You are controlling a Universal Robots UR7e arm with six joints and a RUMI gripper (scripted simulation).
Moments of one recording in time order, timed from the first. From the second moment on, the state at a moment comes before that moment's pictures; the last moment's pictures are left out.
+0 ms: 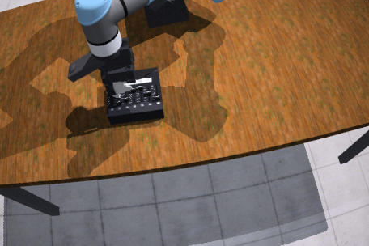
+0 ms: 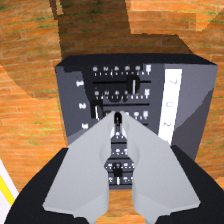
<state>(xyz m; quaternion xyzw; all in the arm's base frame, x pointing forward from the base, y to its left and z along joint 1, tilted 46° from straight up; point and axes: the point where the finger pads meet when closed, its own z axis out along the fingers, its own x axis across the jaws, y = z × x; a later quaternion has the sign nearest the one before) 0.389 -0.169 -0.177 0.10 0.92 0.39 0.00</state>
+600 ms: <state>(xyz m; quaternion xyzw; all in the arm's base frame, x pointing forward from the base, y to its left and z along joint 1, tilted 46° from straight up) 0.386 -0.194 -0.153 0.10 0.92 0.39 0.00</state>
